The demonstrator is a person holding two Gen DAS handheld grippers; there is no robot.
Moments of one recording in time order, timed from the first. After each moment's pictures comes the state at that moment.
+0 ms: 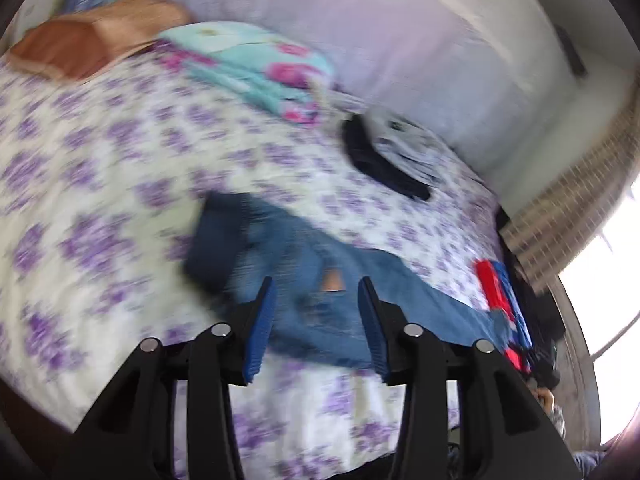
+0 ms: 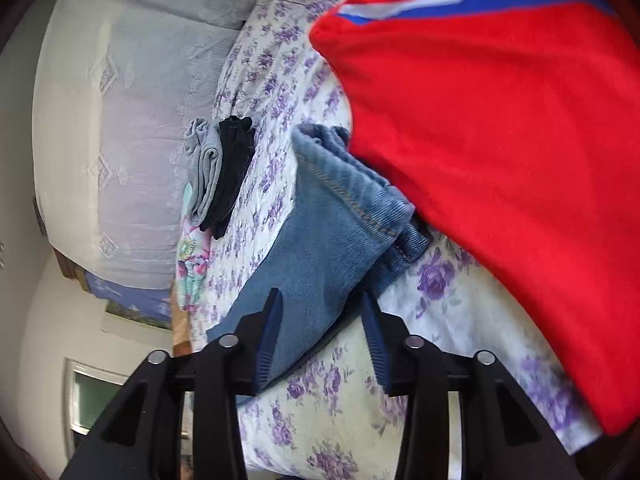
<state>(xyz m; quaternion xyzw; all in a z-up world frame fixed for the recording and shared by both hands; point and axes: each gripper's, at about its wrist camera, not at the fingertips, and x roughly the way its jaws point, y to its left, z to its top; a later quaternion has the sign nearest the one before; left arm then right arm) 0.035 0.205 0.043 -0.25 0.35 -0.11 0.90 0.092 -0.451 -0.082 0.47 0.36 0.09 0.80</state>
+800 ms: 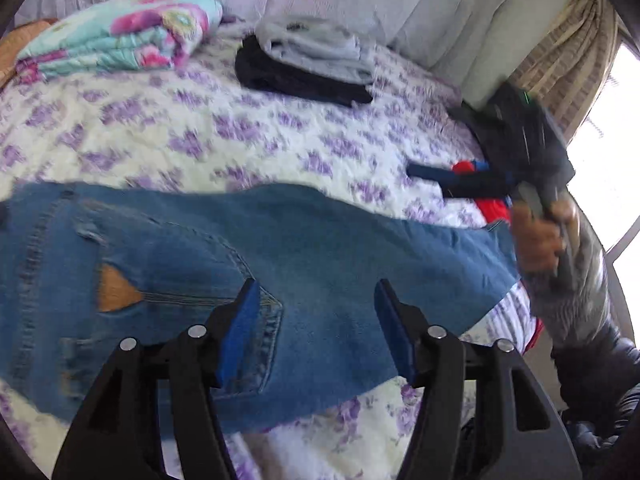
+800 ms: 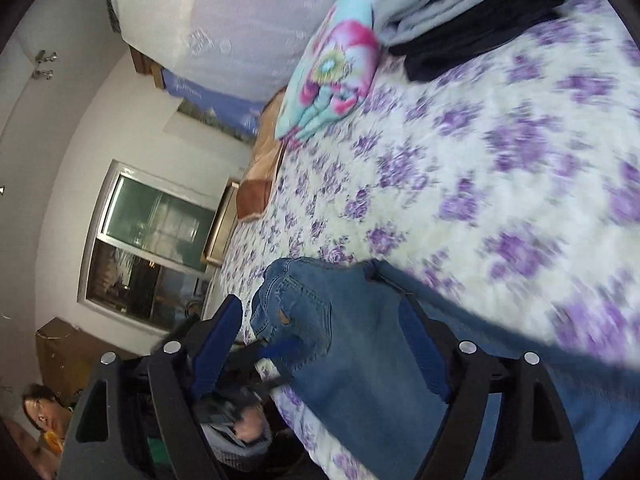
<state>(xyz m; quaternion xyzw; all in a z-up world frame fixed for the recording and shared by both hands) 0.115 0.062 -0.017 -0.13 0.43 -0.21 0.87 0.333 -0.170 -0.021 0.28 0.51 0.44 0.69</state>
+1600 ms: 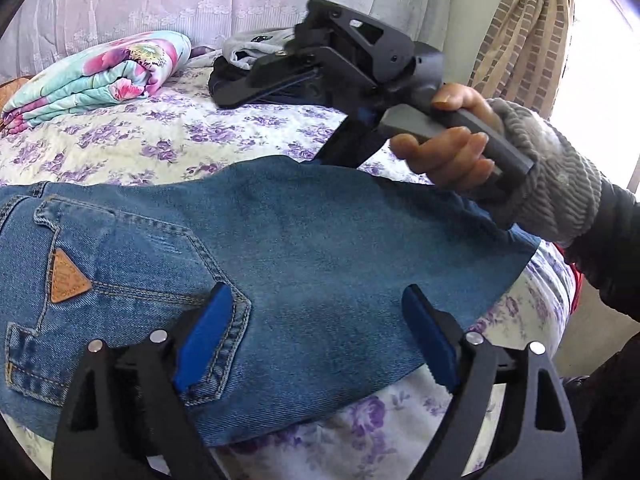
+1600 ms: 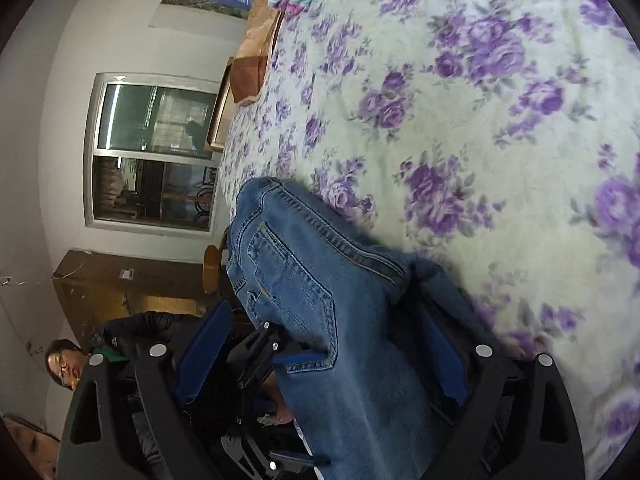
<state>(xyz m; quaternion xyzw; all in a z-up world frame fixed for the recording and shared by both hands) 0.090 0.035 -0.049 -0.04 0.35 -0.22 0.91 0.362 -0.048 -0.077 0.17 0.64 0.53 0.52</state>
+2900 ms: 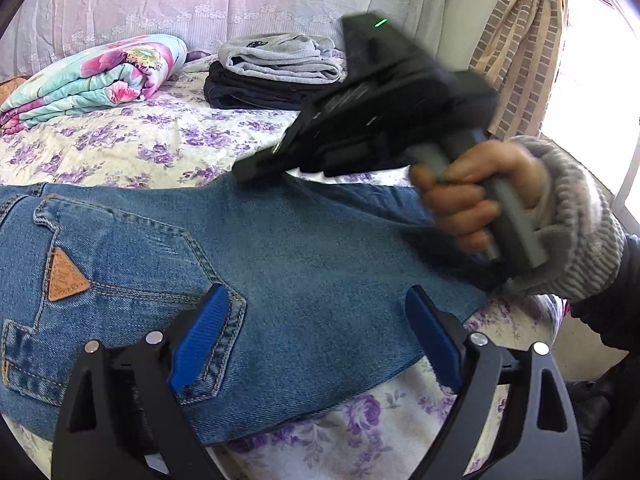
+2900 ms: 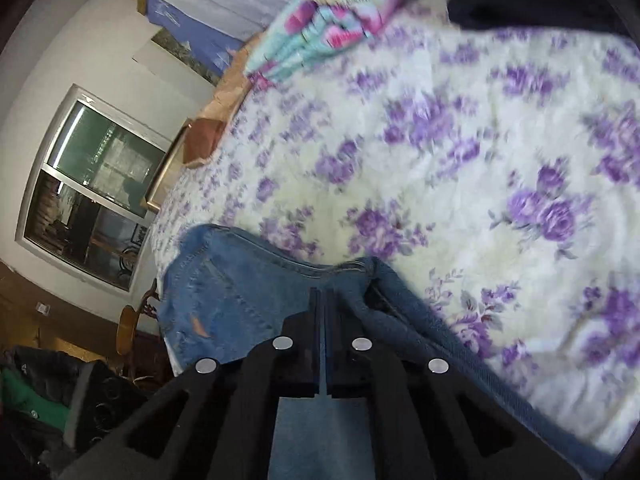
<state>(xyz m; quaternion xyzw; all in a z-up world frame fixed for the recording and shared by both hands) 0.085 0.032 -0.048 -0.05 0.34 -0.23 0.91 0.320 -0.081 -0.051 0.15 0.51 0.43 0.73</state>
